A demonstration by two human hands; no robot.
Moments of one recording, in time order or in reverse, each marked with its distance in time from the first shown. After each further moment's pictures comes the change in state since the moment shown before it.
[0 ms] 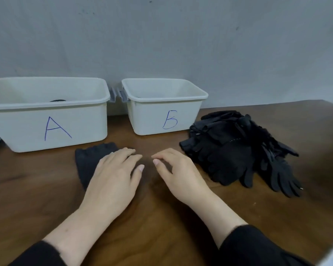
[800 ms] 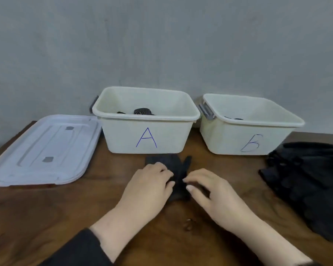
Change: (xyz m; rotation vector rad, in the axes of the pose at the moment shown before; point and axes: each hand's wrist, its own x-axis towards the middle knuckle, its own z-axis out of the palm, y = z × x) left_hand -0.003 -0.119 -0.037 -0.016 -0.082 -0.051; right_hand 0.051 -0.067 0.067 0.018 -0.294 -0.104
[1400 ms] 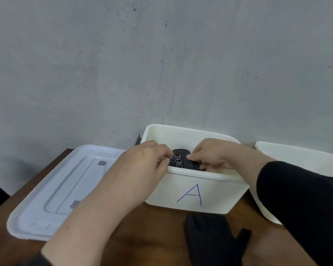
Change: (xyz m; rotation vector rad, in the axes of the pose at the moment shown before) left_hand 0.064 -0.104 -0.133 -0.159 0.257 -0.187; right_hand 0.295 -0.060 -0.017 -0.162 -0.457 0.373
